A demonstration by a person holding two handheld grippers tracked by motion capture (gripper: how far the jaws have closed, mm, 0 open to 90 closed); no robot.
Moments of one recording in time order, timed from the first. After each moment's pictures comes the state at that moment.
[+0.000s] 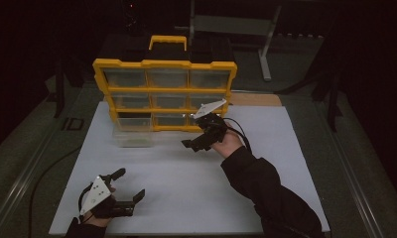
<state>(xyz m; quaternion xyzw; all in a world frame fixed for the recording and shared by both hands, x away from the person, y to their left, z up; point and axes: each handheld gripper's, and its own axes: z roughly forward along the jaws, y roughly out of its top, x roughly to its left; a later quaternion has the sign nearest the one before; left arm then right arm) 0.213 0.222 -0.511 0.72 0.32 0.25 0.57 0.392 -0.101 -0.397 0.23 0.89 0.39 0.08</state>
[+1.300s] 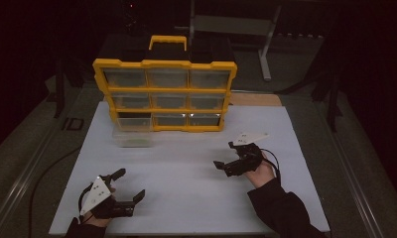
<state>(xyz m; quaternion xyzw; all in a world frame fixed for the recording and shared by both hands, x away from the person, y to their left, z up) 0.212 0.221 -0.510 0.72 0.32 0.25 0.57 0.332 -0.198 -0.444 0.29 0.85 0.42 0.11</state>
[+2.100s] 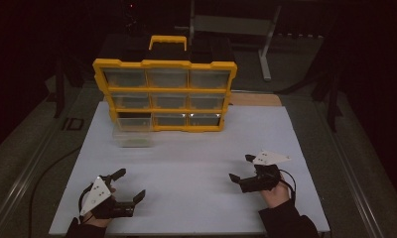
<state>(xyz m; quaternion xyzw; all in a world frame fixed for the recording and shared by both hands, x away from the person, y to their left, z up) 0.212 0.221 -0.510 0.72 0.32 0.25 0.57 0.286 -0.243 -0.467 0.32 0.82 0.44 0.16</state>
